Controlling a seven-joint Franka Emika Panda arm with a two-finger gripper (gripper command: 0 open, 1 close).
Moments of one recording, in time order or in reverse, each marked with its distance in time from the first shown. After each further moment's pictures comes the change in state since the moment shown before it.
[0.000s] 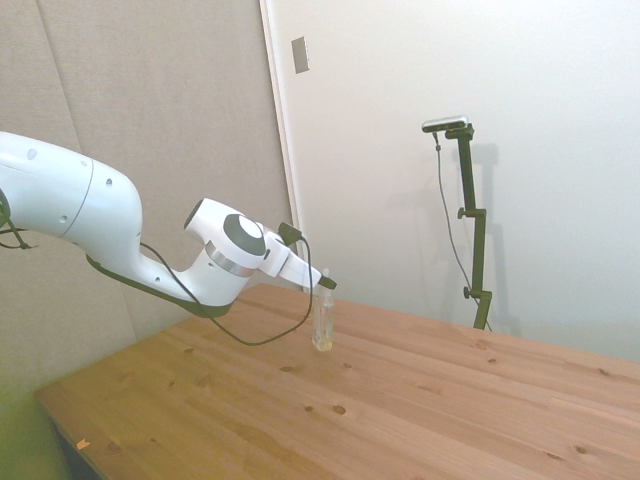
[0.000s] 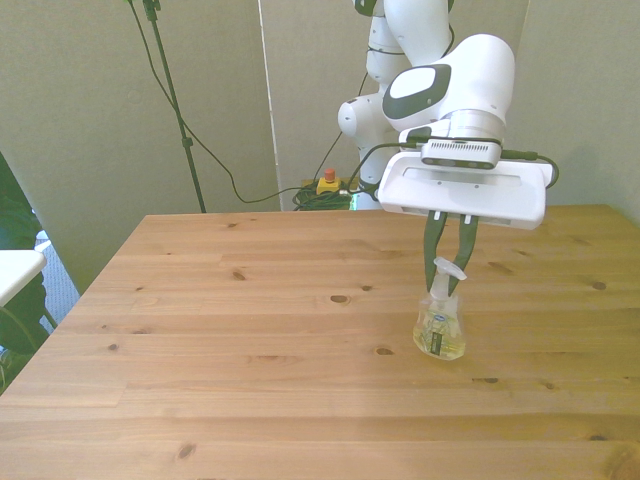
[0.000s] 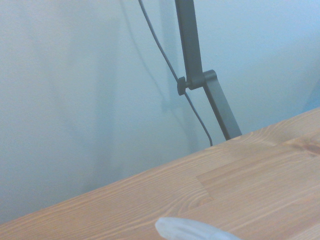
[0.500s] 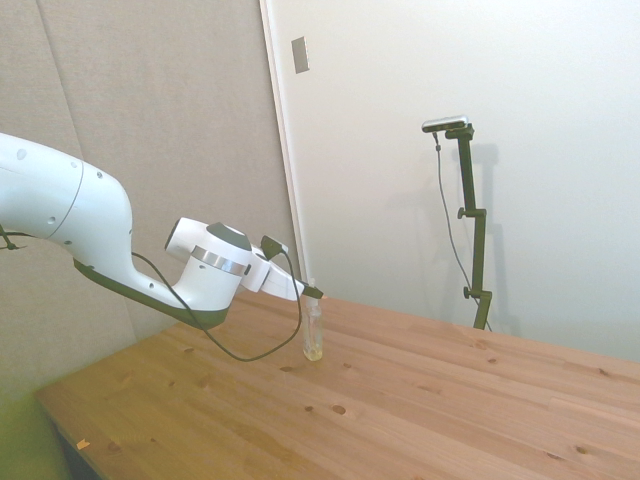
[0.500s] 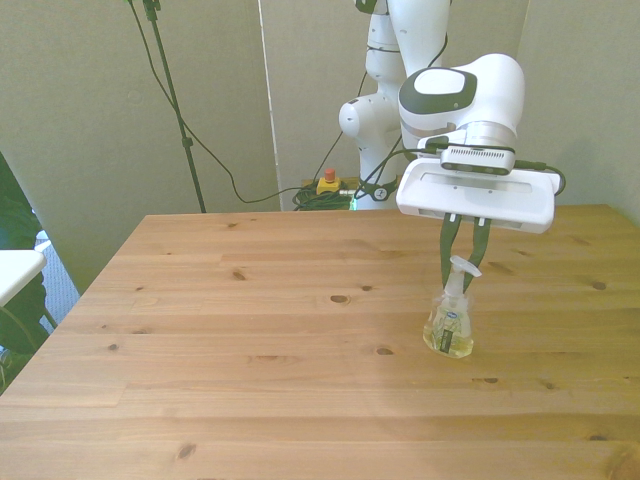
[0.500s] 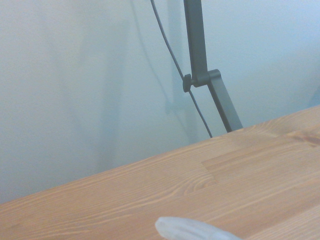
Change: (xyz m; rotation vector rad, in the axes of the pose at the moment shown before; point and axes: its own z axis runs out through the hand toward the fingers) arm -0.034 0.019 -0.009 0.018 0.040 -0.024
